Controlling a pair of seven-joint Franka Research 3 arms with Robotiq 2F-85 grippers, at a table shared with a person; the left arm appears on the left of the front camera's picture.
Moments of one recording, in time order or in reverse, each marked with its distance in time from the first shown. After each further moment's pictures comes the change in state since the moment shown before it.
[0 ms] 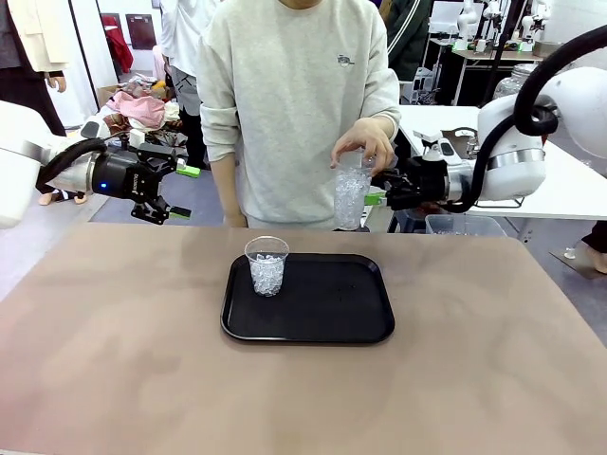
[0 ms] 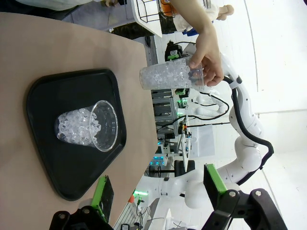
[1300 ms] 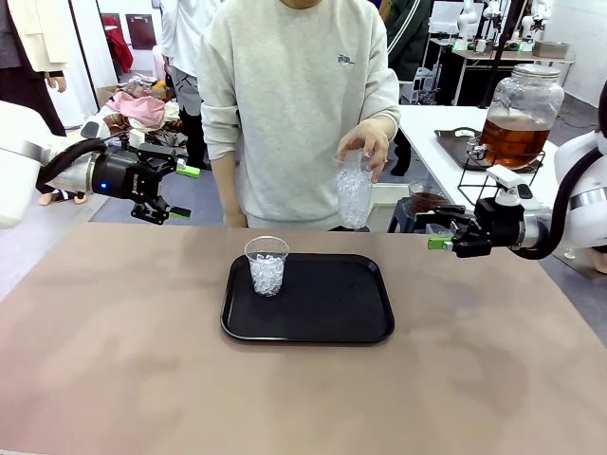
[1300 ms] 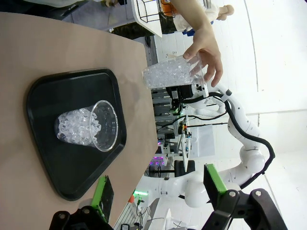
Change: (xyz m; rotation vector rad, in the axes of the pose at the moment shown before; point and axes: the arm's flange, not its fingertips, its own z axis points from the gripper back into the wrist) left arm 0.000 0.000 0.000 0.000 0.000 0.000; right arm -0.059 0.102 0.097 -0.114 0.000 0.038
